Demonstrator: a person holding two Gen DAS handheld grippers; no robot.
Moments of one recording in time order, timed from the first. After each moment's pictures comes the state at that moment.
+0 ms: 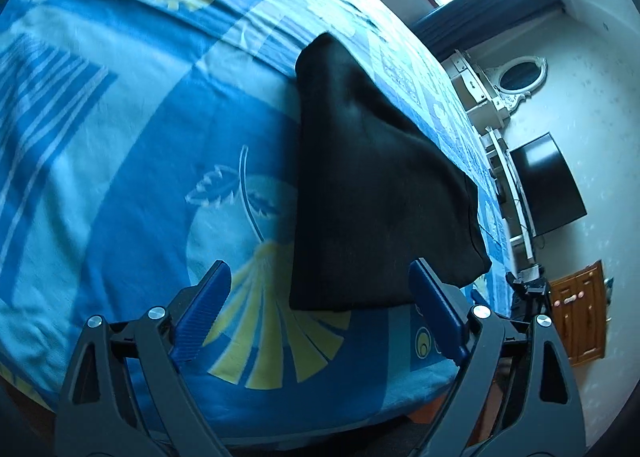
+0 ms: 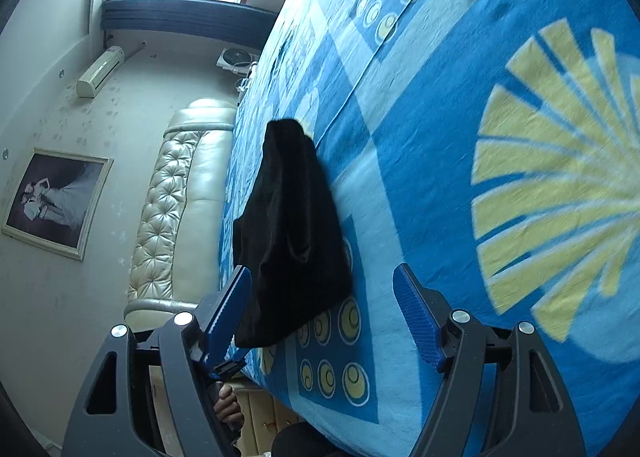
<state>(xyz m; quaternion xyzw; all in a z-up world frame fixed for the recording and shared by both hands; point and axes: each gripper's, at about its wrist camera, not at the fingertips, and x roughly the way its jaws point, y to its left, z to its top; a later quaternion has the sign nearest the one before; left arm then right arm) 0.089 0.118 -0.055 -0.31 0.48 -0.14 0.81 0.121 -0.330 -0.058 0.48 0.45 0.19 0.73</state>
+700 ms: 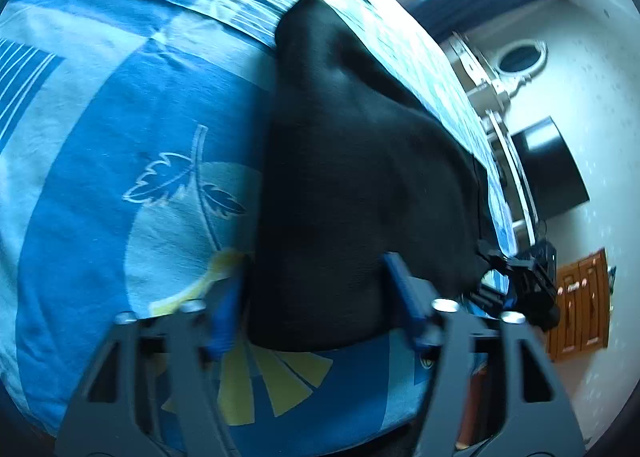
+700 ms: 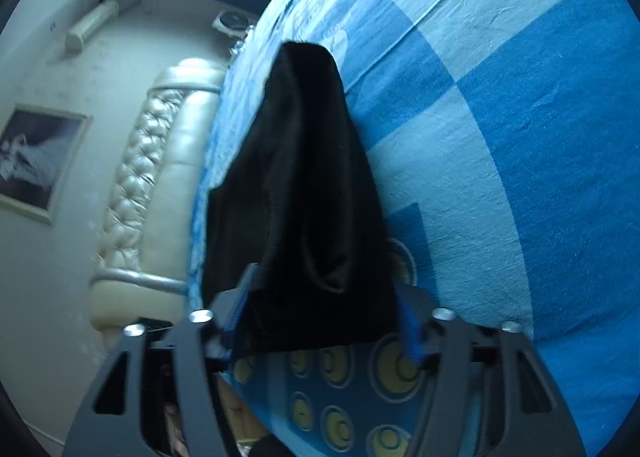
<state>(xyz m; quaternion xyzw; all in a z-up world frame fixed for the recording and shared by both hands) 0.113 0.084 -0.072 -0.28 0.50 -0.16 0.80 0.154 -0.272 -0.072 0.40 0.50 0.20 0.74</state>
